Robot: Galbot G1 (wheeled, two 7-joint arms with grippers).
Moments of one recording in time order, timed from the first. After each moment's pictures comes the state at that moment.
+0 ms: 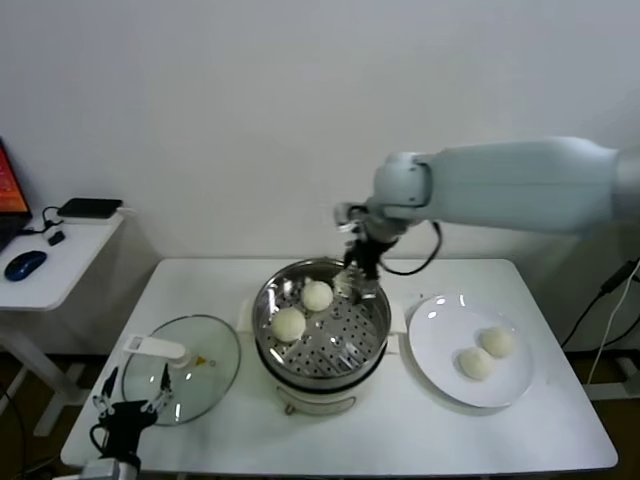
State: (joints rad) left arm 1.65 -1.61 -0.85 -2.00 0.06 -0.03 0.10; right arm 1.05 1.06 -1.88 1.49 0.92 -0.32 -0.86
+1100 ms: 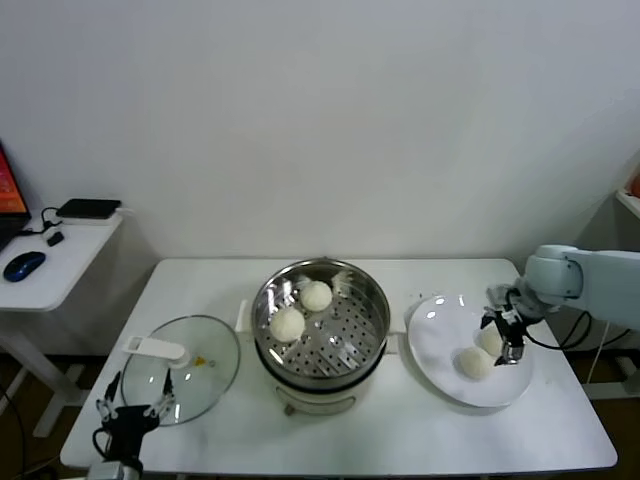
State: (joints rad) left arm 1.66 -1.61 -0.85 -1.97 0.08 -0.04 0.09; right arm 0.70 0.64 -1.88 1.41 0.48 -0.25 -0.77
